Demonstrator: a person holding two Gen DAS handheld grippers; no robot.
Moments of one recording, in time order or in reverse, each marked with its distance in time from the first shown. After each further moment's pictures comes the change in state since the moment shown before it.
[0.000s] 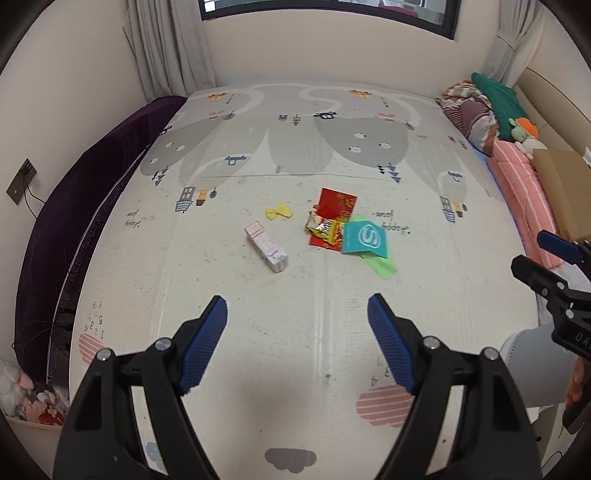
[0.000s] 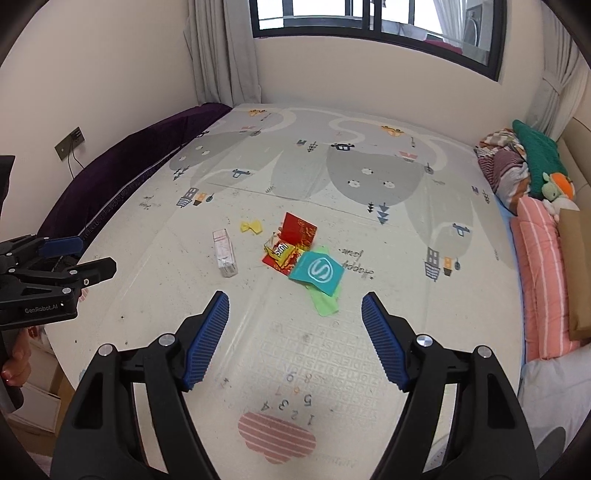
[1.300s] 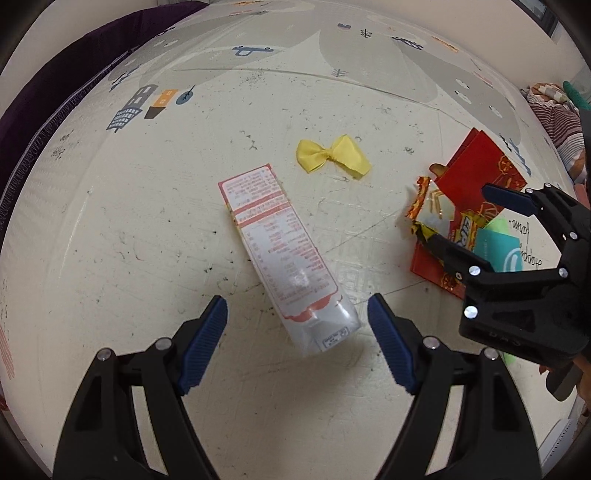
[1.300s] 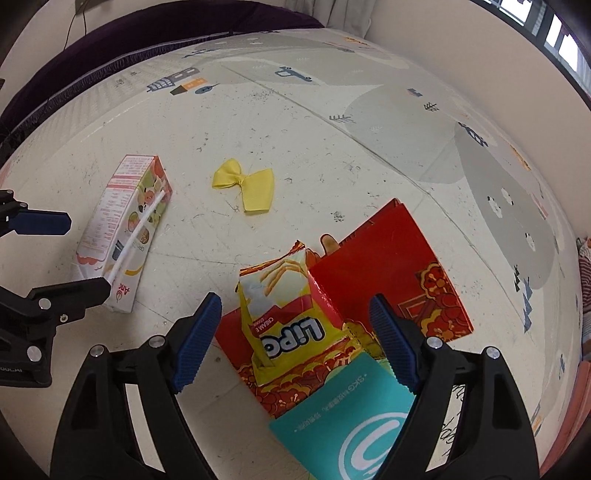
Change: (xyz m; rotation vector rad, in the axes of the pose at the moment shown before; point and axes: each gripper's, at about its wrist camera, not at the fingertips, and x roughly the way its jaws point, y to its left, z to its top) left arm 0.357 0.055 0.020 -0.197 0.184 0.011; right arm 0.436 0.050 0.032 -0.464 0.155 0.091
